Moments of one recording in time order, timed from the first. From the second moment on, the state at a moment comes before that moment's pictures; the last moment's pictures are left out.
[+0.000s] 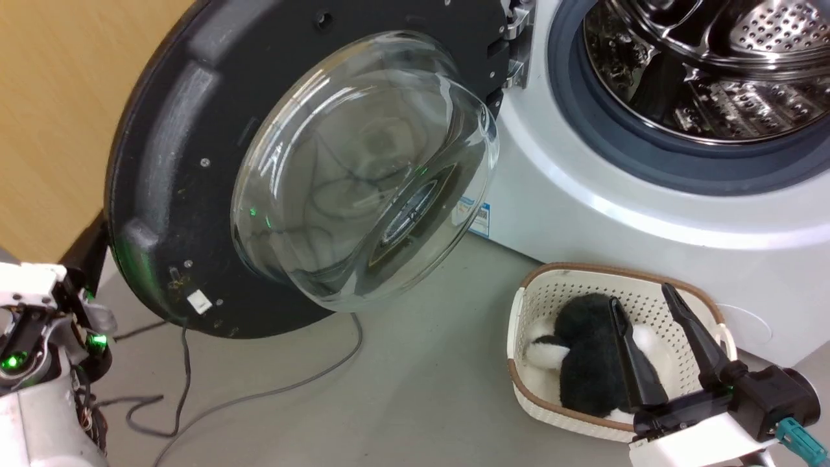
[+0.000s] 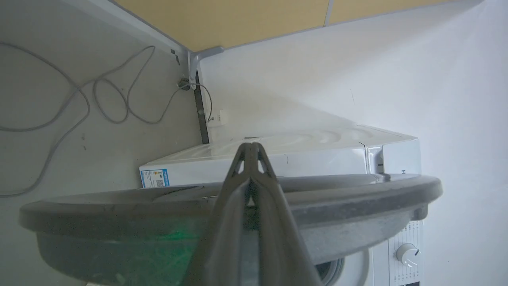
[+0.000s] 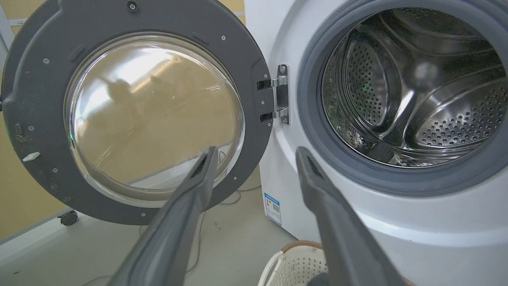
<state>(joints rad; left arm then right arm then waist) -0.58 0.18 0.55 0.56 -1.23 -0.06 0.54 -0.01 -0.15 0.13 -0.02 0.17 0.13 -0.26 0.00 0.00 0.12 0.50</state>
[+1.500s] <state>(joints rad) -0.21 0.05 -0.22 0.01 -1.56 -0.02 0.60 -0.05 -0.08 -0.01 -0.01 0.15 0.13 -0.26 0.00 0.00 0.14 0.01</state>
